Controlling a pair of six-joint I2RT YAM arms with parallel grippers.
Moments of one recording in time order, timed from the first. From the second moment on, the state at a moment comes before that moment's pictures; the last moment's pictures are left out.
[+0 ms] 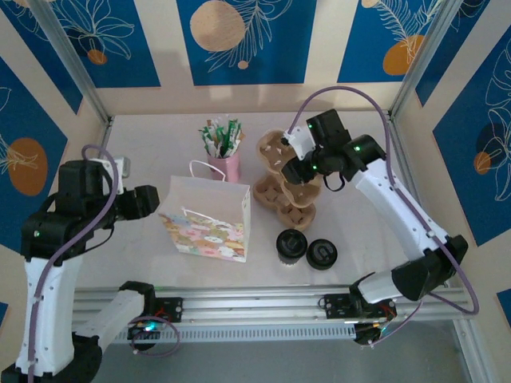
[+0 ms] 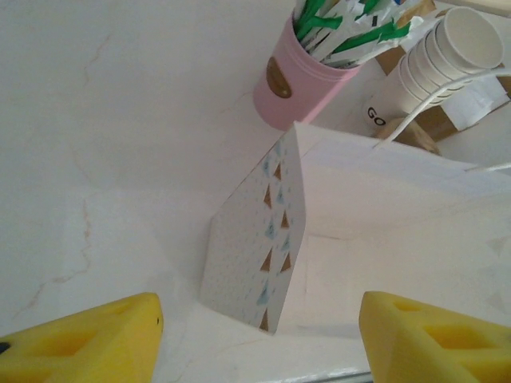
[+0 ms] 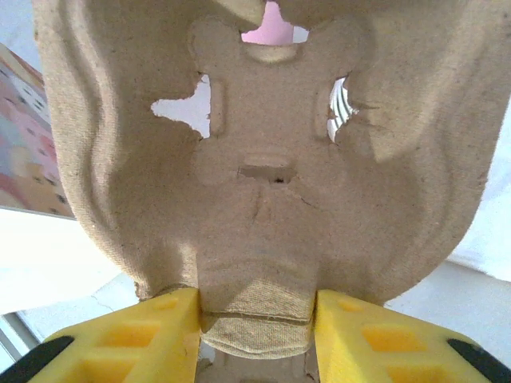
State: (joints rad) left arm -0.17 0.90 1.48 -1.37 0.15 -0.28; right arm 0.51 1.40 1.58 -1.08 -0.19 -0.17
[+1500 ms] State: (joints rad) left arm -0.17 0.98 1.36 -1.33 0.23 -0.22; right arm 0.99 1.36 1.66 -0.52 -0.21 0.01
